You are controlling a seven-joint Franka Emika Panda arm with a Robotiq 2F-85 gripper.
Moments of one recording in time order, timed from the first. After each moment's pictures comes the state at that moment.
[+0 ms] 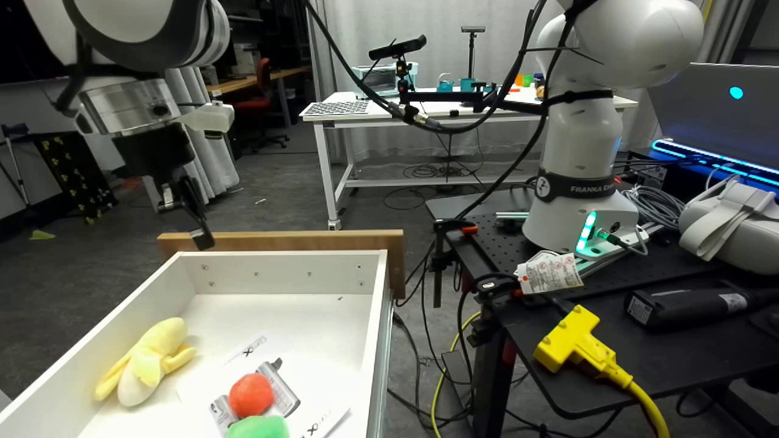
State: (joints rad) arm -0.04 0.49 0.07 -1.76 0.01 2.14 -0.19
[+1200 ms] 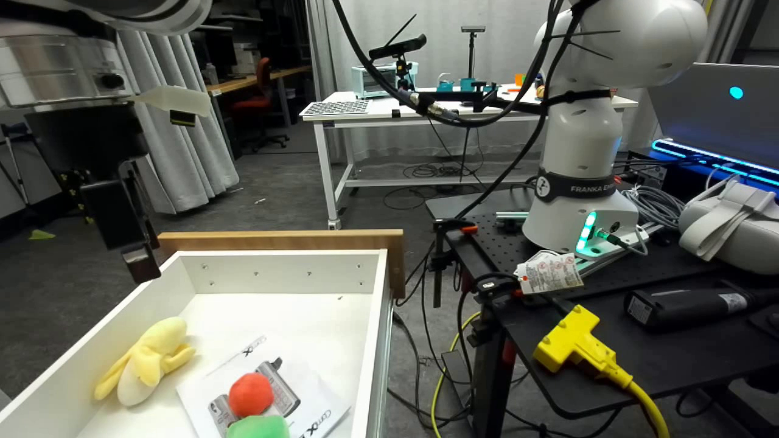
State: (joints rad) arm 0.03 0.43 0.17 -1.78 0.05 2.20 -0.29
